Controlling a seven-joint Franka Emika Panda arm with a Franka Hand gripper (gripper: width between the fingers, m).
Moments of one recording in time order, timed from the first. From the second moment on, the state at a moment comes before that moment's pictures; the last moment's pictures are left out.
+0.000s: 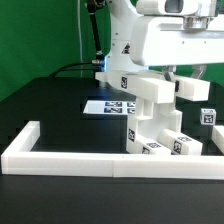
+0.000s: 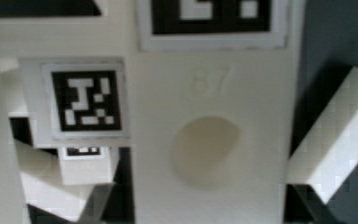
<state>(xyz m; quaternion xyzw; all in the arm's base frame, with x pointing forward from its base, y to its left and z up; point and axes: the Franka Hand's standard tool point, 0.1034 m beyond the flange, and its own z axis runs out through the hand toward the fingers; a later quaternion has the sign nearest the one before) 0.564 0.062 0.106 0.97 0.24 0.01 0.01</state>
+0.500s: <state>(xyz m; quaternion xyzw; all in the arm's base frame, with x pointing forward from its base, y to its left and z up) 0.559 0.059 0.082 0.97 0.24 0.00 0.02</state>
